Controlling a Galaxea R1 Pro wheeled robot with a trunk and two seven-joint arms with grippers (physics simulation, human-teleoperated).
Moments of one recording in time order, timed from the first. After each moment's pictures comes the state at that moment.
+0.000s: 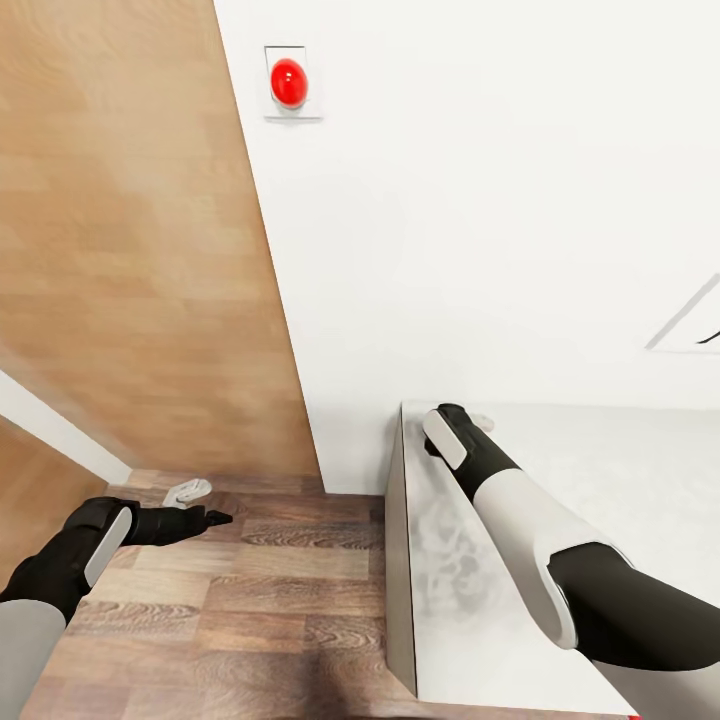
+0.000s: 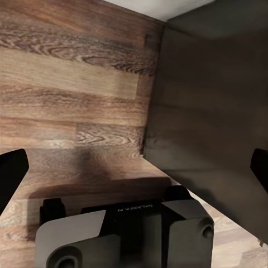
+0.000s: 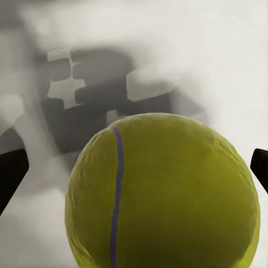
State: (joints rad) left arm -0.69 0.34 -0.01 -0.80 0.30 0.88 -0.52; right arm -1.12 0.14 0.19 -0.50 -0.60 0.69 -0.84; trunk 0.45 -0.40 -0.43
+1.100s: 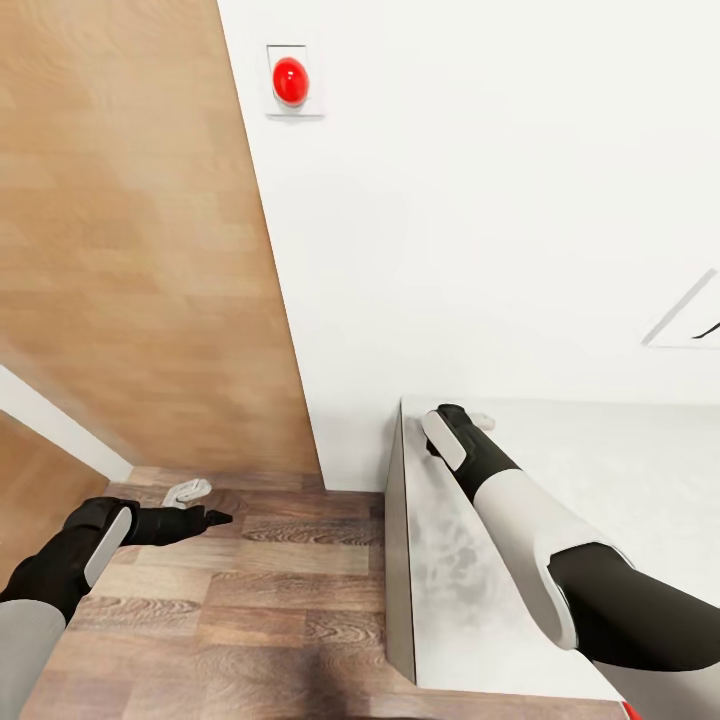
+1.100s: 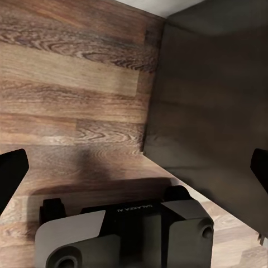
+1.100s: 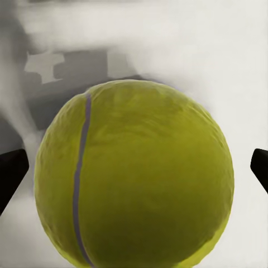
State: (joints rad) left arm -0.69 0.34 -0.01 -0.80 0.30 0.88 -0.52; right arm -1.12 0.14 0.19 -0.50 -0.57 0.70 -0.84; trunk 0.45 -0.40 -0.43
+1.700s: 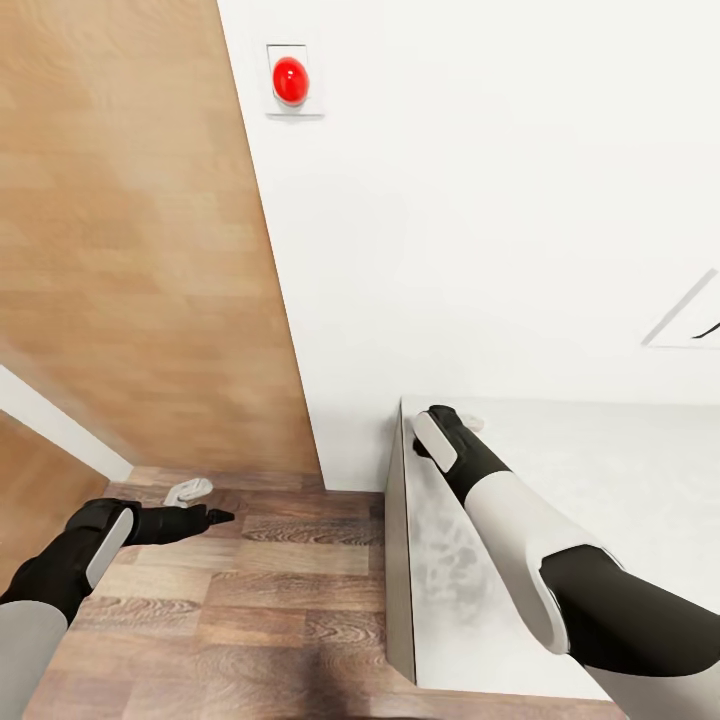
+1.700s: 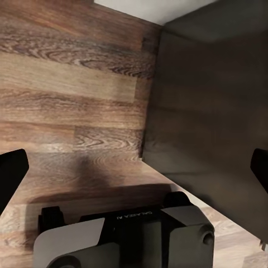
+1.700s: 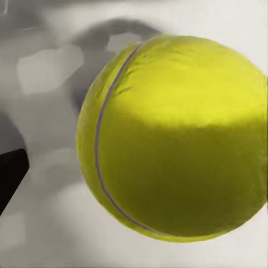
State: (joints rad) left arm -0.69 0.34 -0.01 -0.80 0.30 0.85 -0.52; right arm -1.11 0.17 0.19 -0.50 -0.58 0.69 -0.80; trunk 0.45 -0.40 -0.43
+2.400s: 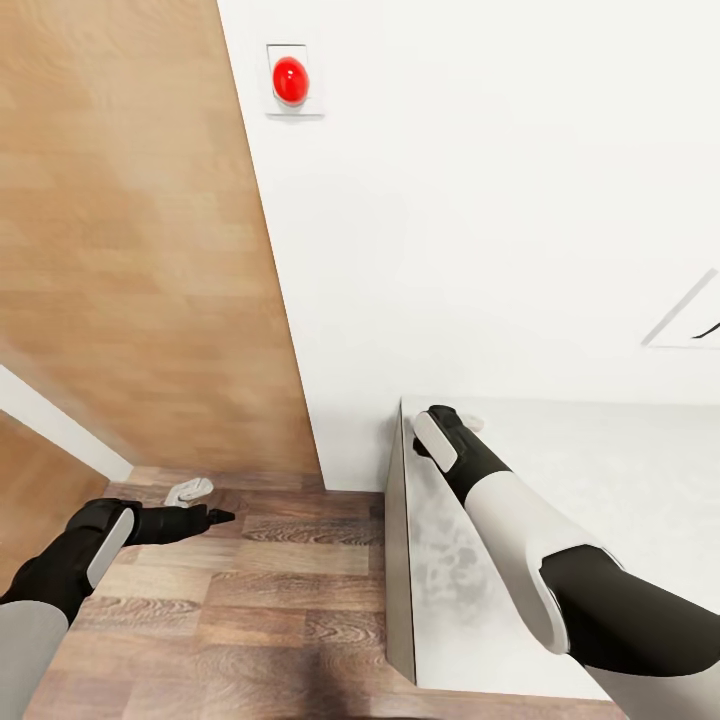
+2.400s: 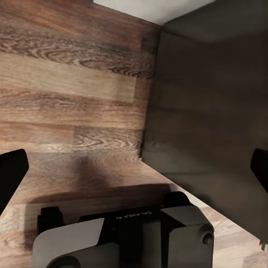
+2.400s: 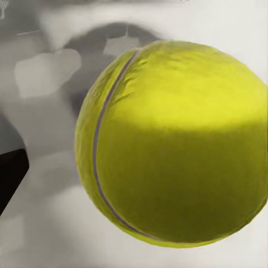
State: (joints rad) left arm -0.69 0.33 -0.01 -0.80 0.30 0.85 -0.52; right arm -1.11 0.17 0.18 -0.50 -0.58 0.68 -0.80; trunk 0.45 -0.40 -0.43
